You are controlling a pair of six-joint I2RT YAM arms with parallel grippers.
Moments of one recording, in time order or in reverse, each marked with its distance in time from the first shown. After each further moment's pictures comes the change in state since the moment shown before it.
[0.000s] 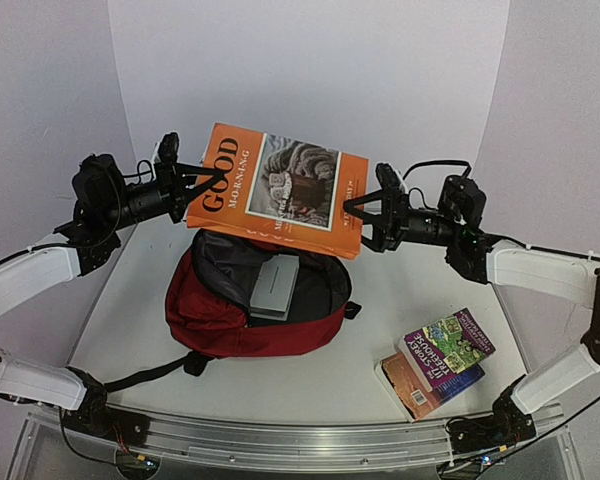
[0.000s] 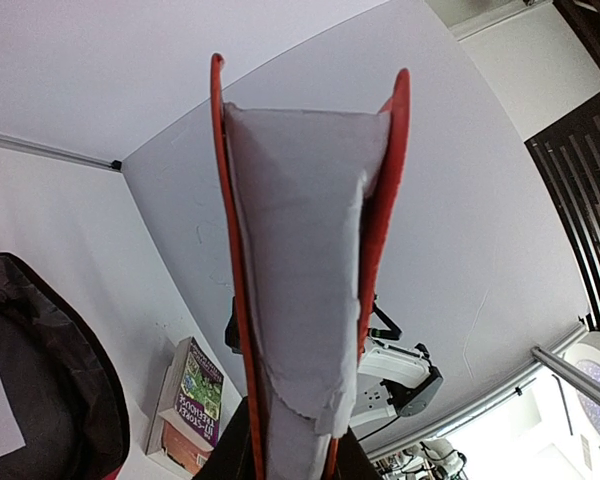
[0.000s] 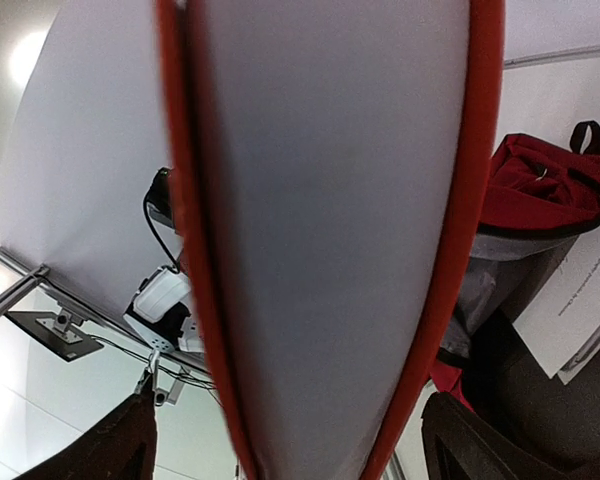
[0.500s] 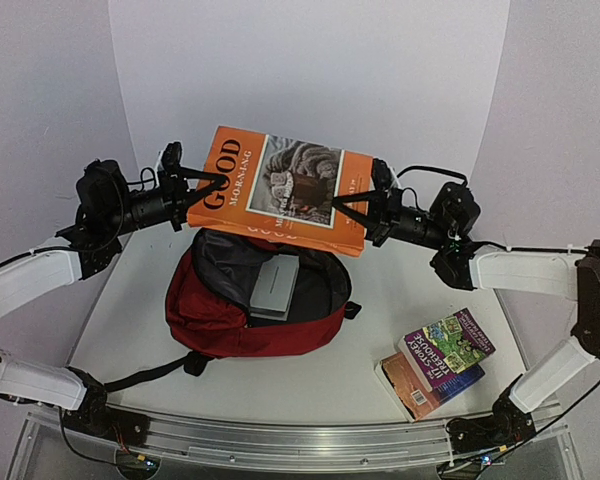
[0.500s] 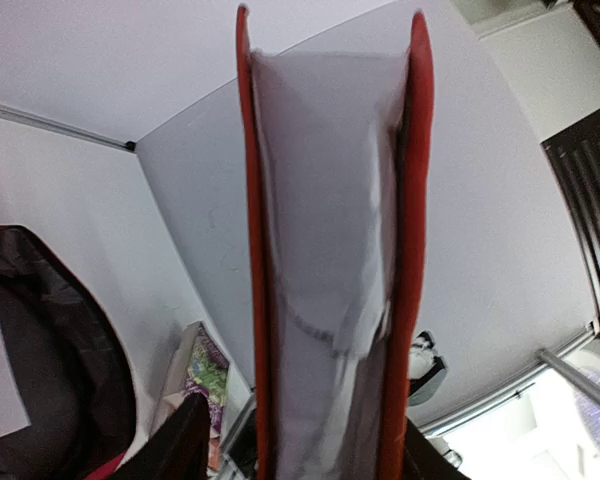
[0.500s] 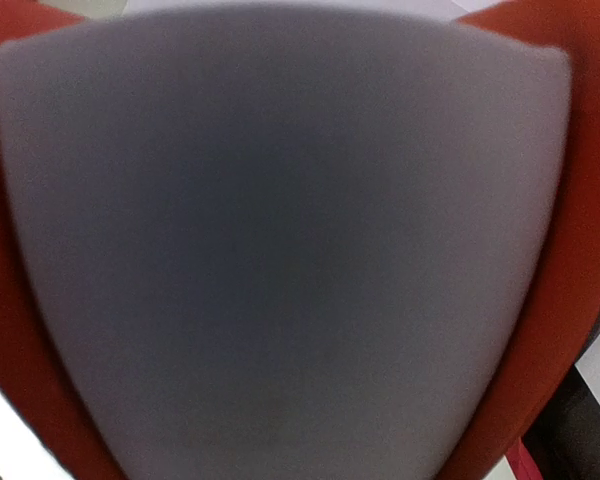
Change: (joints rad) left arm 0.001 -0.003 -0.032 -0.032 0.000 0.015; right arm 0.051 0.088 -0.019 0.337 0.092 0.223
